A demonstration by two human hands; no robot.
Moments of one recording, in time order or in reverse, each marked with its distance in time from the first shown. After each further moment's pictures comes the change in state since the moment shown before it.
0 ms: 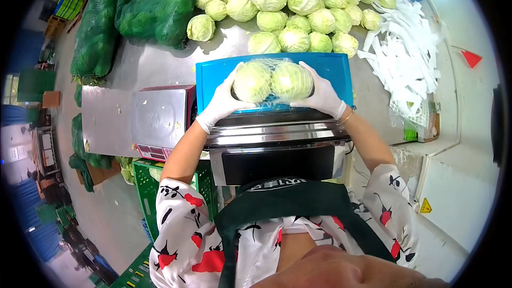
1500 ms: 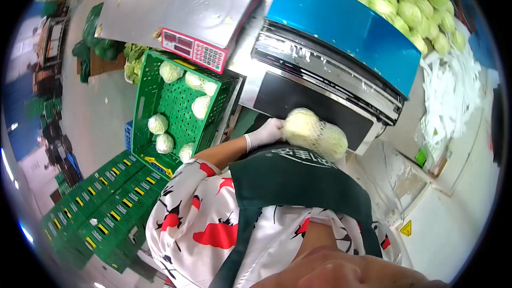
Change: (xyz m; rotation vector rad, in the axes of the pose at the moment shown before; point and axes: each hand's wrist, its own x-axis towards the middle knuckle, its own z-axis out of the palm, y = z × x) left_hand -0.293 -0.082 0.177 -0.396 -0.081 -0.589; right_hand -0.274 -0.021 0.097 0.634 -0.111 0.638
